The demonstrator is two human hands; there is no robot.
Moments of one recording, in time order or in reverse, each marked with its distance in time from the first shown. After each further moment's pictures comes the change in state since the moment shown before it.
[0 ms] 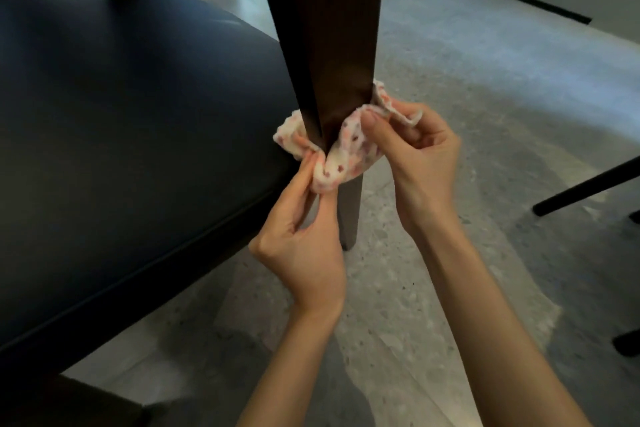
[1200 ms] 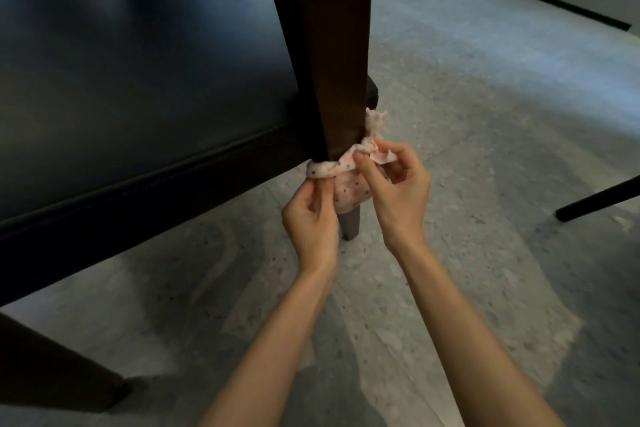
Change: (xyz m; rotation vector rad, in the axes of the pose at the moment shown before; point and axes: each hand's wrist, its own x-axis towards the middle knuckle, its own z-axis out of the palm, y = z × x) left_hand -0.028 -0.095 0.004 0.003 -0.147 -0.362; right_hand -0.032 0.091 -0.054 -0.303 0.061 0.023
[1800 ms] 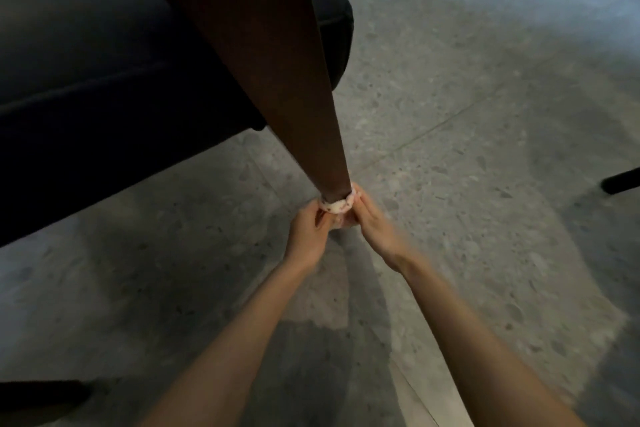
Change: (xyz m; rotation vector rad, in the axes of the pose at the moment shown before) left_hand 0.036 -0.158 -0.012 0.709 -0.443 -0.172; right_hand -0.001 0.179 -0.055 -0.210 -0.578 0.565
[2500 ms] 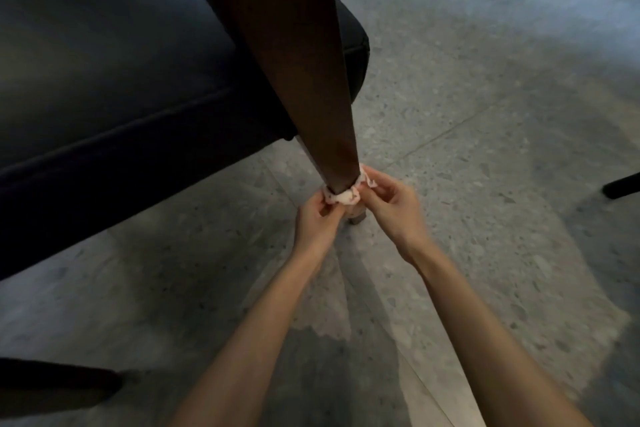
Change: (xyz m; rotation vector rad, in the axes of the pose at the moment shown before) left_hand -0.022 0.051 -0.026 -0.401 0.025 -0.056; right_hand -0.028 -0.065 0.002 0.134 0.250 -0.178
